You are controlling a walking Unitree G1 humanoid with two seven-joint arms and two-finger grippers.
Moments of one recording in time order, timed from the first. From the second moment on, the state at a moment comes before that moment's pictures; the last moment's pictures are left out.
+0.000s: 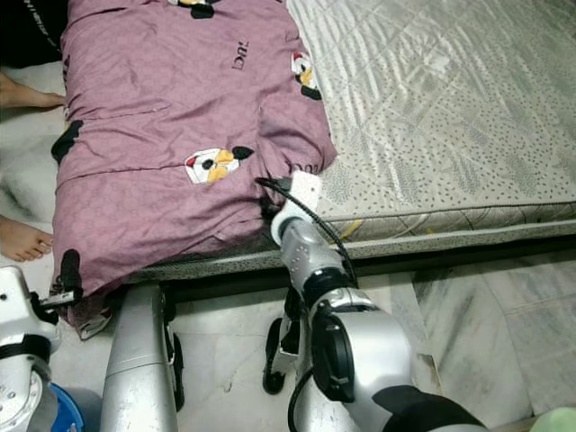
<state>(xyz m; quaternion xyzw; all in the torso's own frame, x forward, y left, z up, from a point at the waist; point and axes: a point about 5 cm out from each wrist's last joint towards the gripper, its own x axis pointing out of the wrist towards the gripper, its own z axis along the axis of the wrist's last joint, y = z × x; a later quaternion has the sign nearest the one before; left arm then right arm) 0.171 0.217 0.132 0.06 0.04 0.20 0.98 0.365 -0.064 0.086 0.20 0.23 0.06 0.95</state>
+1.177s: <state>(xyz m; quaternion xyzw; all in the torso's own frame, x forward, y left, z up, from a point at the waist) 0.222 0.208 0.120 0.06 0.05 0.09 0.99 0.278 -0.215 0.053 0.21 0.27 -0.13 0.93</state>
